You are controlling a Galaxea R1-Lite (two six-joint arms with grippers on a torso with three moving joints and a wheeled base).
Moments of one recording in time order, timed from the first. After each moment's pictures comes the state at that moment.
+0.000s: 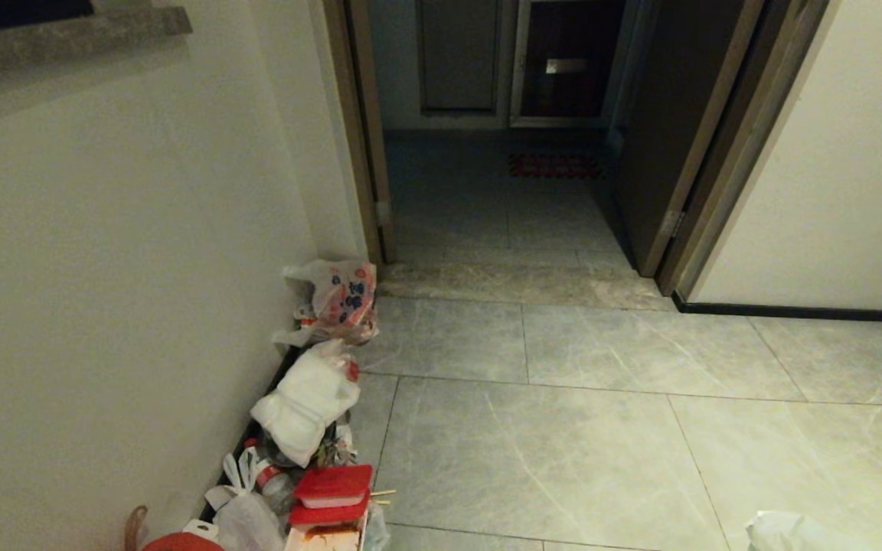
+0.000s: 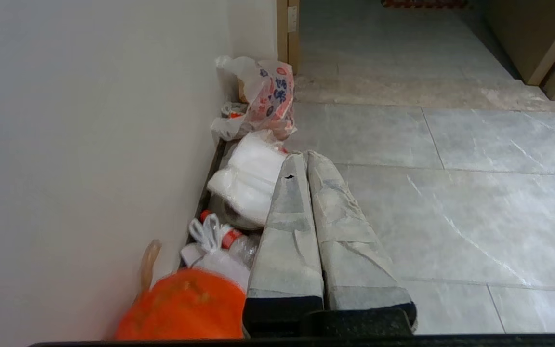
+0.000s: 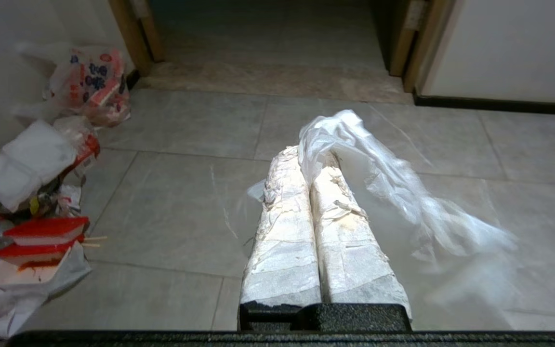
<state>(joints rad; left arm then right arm) 0.00 0.00 0.00 0.00 0.00 -0.01 -0.01 0.00 0.00 0.01 0.00 -0.02</state>
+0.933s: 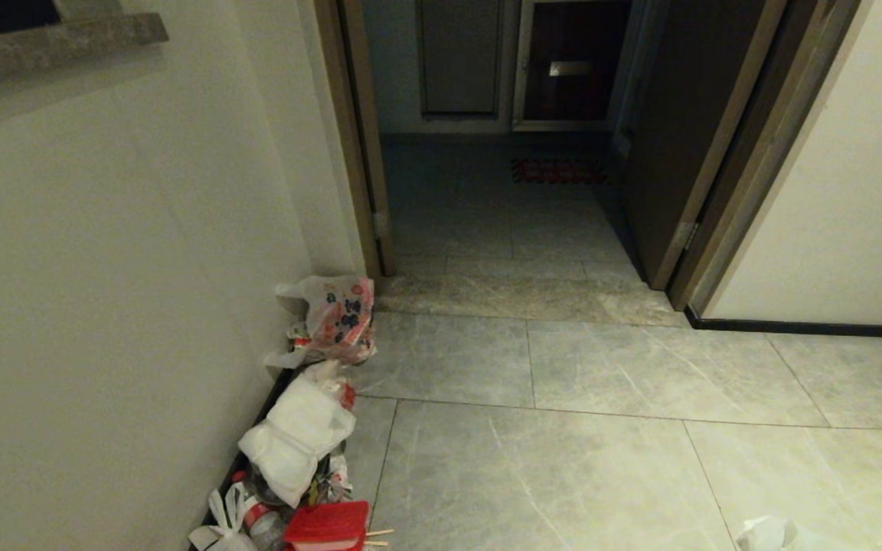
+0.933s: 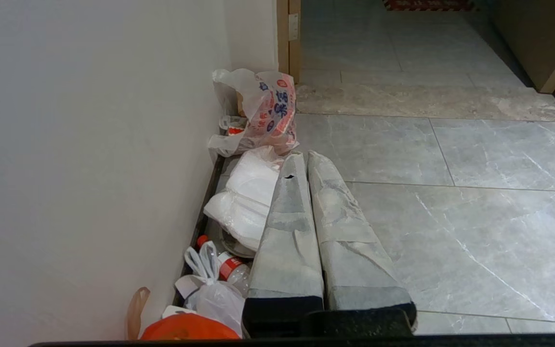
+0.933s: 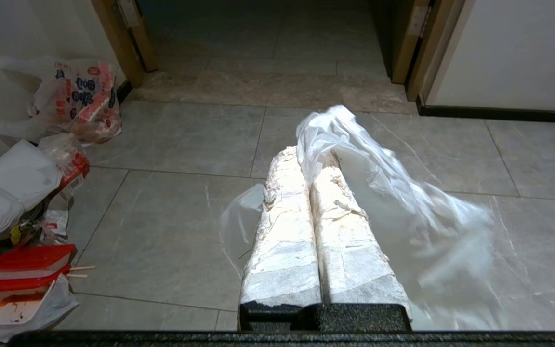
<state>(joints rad) 0.00 0.00 0.00 0.00 0.00 -0.01 0.00 0.00 0.00 0.01 0.00 -0.02</state>
